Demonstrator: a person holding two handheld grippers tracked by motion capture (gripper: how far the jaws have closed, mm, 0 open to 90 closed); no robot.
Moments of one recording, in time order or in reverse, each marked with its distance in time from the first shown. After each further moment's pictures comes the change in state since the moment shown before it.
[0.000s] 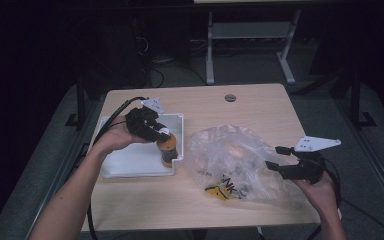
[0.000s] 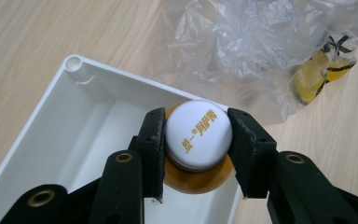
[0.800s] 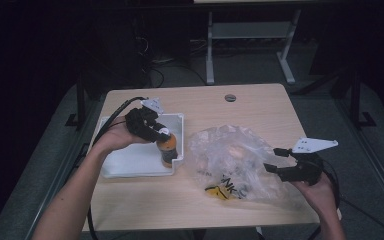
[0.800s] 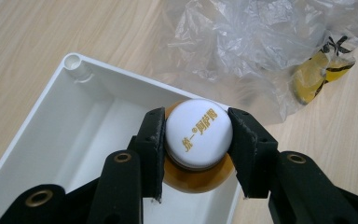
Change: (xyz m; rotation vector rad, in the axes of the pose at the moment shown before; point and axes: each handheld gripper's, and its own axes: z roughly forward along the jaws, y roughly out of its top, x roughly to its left) left arm 0.001 -0.001 0.000 -0.001 0.000 -0.007; right arm 0.004 -0.001 0.004 0.015 0.021 -0.010
